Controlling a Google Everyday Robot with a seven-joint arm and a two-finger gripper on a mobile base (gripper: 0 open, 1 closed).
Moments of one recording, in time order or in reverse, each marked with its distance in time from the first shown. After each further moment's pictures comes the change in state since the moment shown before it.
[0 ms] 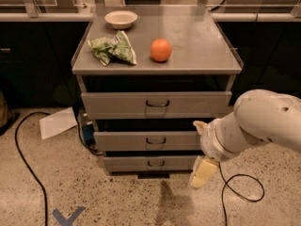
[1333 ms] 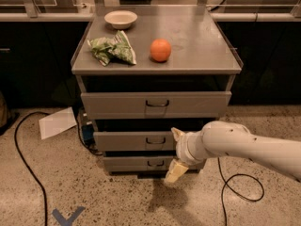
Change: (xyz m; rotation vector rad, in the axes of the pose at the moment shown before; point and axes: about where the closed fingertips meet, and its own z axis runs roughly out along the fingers) arm -0.002 -0.039 0.150 0.080 -0.135 -0.055
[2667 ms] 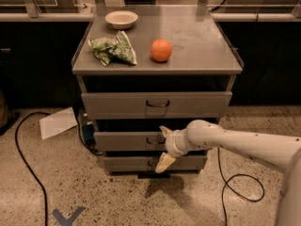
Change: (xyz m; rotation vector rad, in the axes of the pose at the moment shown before) arm 0.018 -0.046 0.119 -0.018 -0.090 -0.052
